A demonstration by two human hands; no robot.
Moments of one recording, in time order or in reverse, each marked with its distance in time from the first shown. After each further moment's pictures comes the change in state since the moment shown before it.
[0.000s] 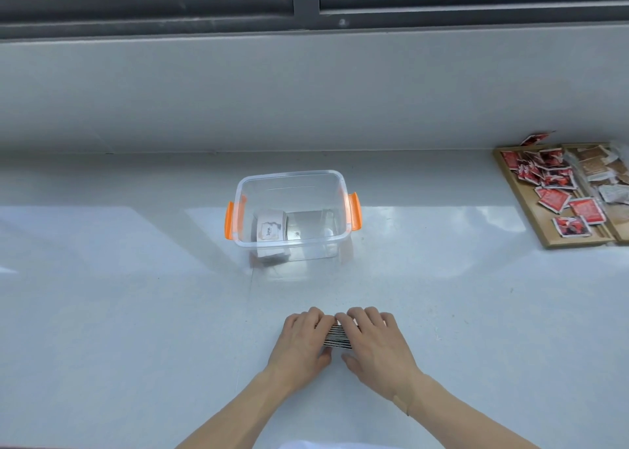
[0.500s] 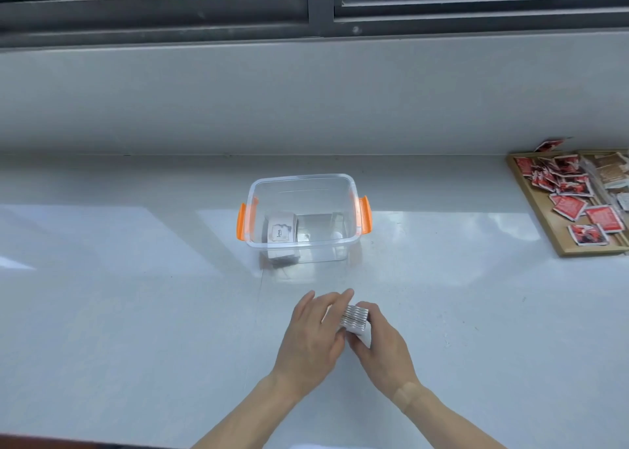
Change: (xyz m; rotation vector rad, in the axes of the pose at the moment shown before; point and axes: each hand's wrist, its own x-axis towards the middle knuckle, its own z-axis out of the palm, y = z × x) left_hand -0.011 0.023 -0.037 -0.110 0.542 0.175; right_hand 0.003 -0.012 0.000 0.882 0.110 0.392
